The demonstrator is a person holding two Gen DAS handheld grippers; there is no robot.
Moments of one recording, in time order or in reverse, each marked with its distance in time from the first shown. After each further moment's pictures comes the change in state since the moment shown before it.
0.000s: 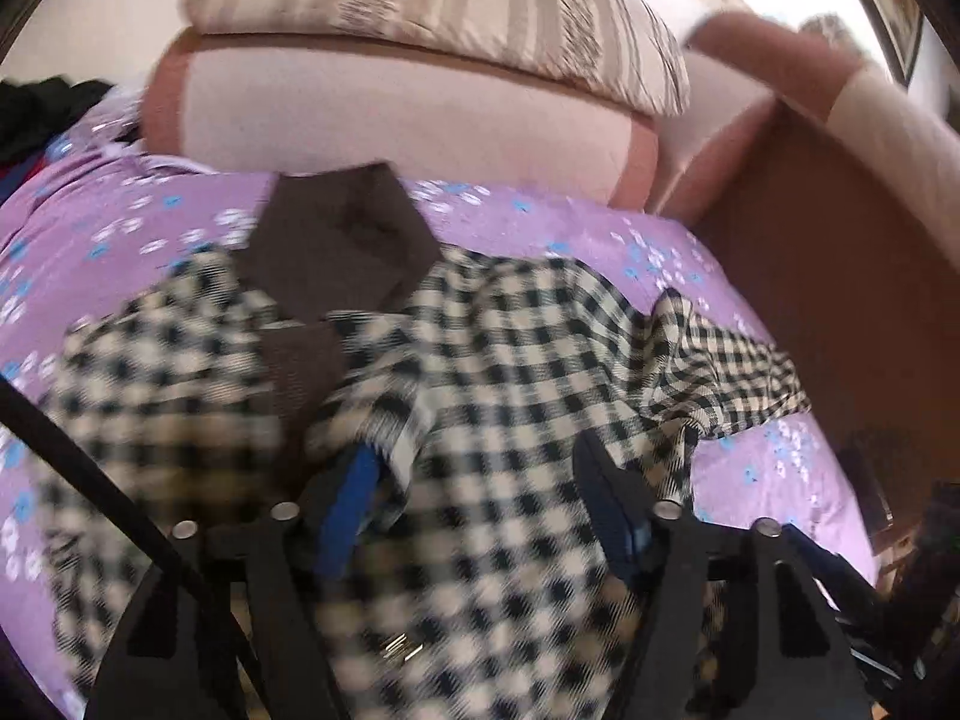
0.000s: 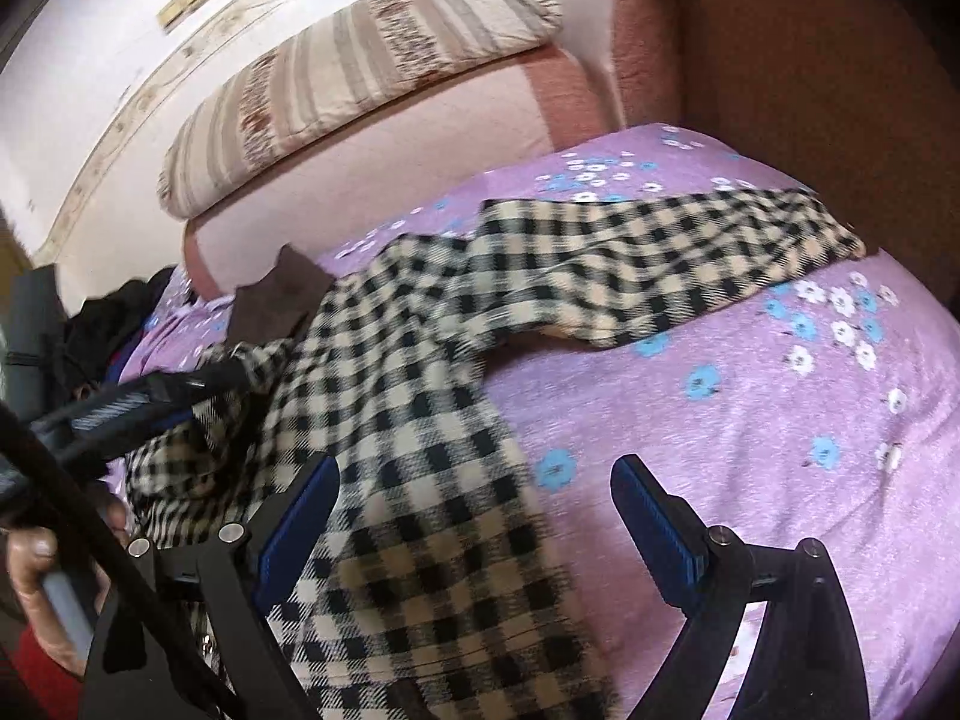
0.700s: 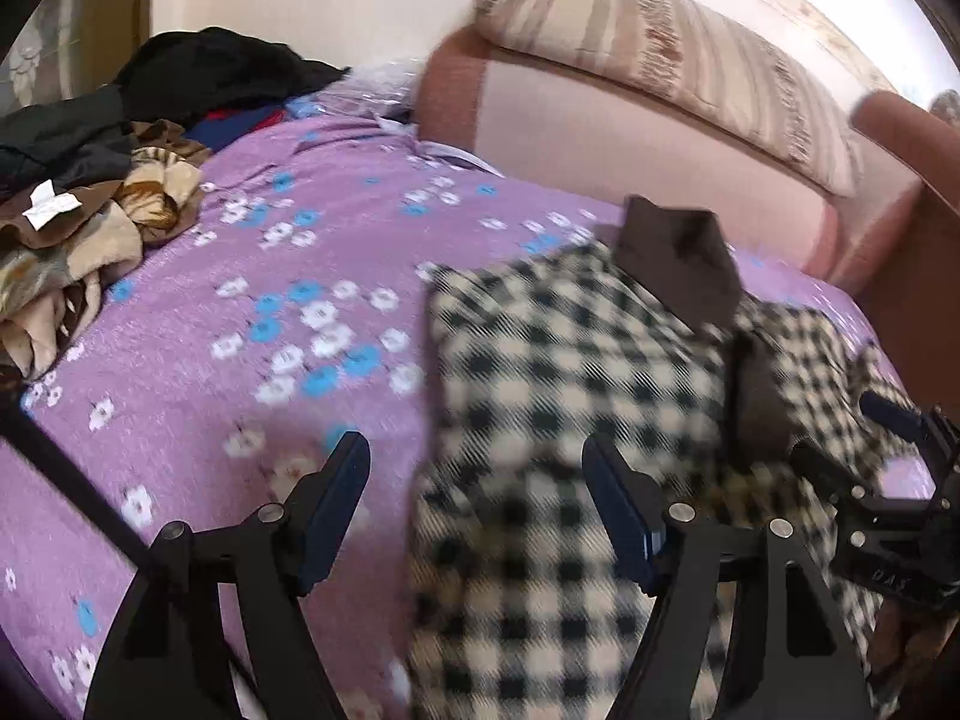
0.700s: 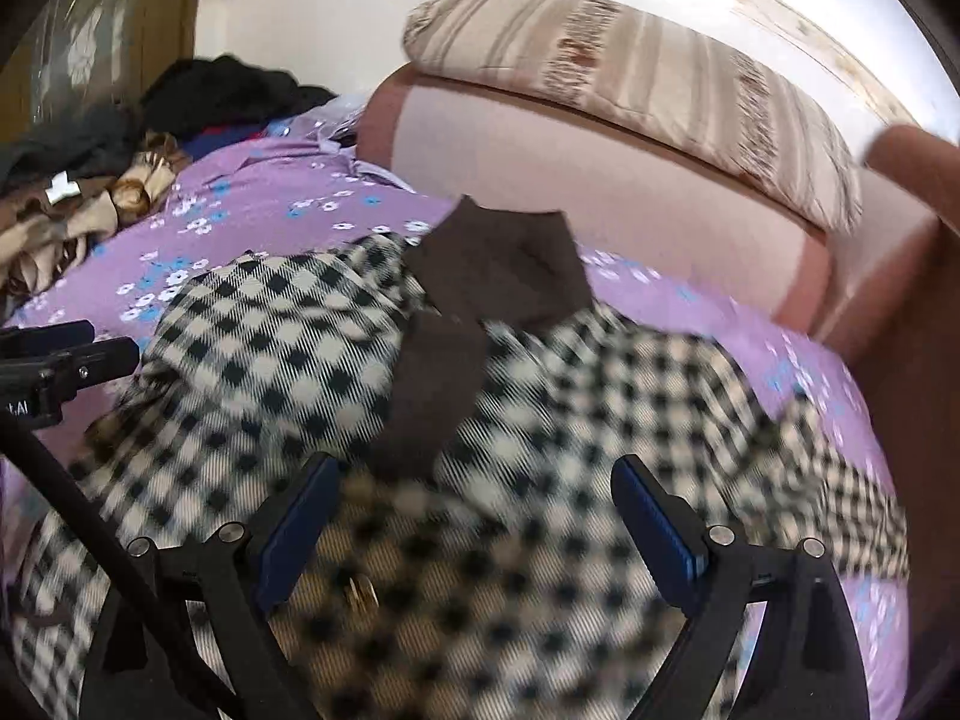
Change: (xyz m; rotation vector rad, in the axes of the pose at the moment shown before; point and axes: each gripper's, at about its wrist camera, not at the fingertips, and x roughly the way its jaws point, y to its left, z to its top) left arm -0.075 0.169 -0.049 -0.158 -0.115 0.356; right arm 0.081 0.213 -0.013 -0.676 0.018 -0.027
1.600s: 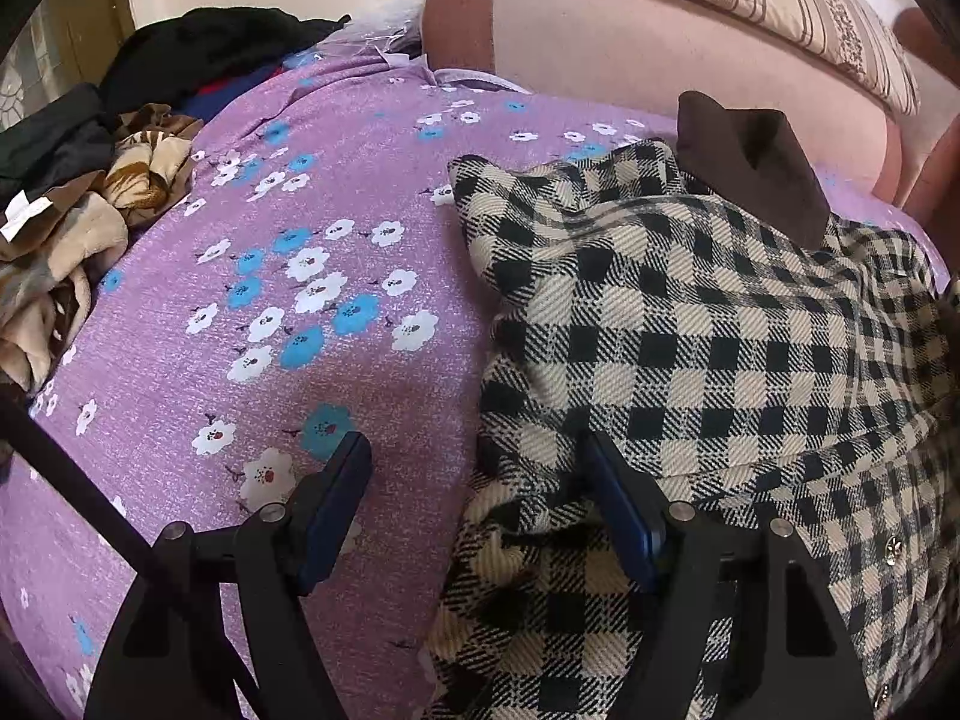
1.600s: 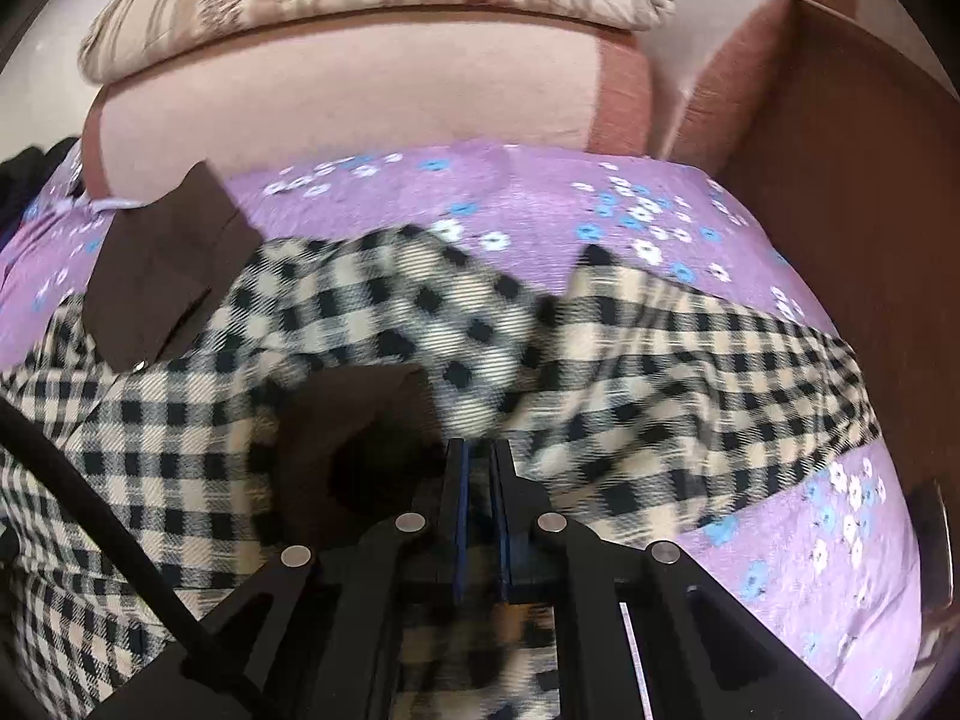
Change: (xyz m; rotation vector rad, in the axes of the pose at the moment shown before) left arm 0.061 -0.016 -0.013 0.104 0.148 0.141; right arm 0.050 -0.177 -0.026 0.429 0.245 -0.260
